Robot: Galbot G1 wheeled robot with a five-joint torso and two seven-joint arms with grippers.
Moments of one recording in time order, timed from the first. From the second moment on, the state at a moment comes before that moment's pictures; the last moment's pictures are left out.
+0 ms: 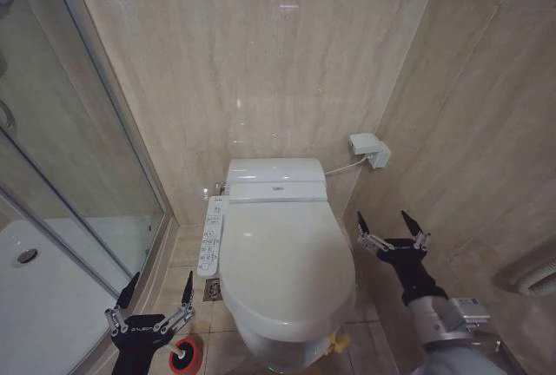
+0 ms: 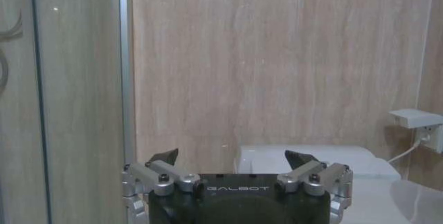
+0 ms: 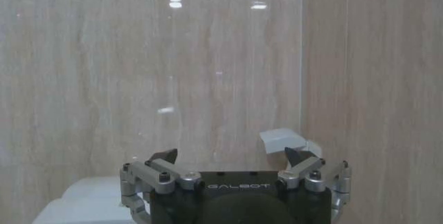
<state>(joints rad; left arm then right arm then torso) 2.10 -1.45 -0.56 -2.50 -0.09 -0.21 -0.07 -1.64 1.47 0.66 2.43 0.19 -0.14 0.02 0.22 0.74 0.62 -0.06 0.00</state>
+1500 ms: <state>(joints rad) 2.10 -1.45 -0.56 -2.50 -0.09 -0.21 -0.07 -1.65 1.49 0.67 2.43 0.17 -0.10 0.00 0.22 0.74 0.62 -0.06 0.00</state>
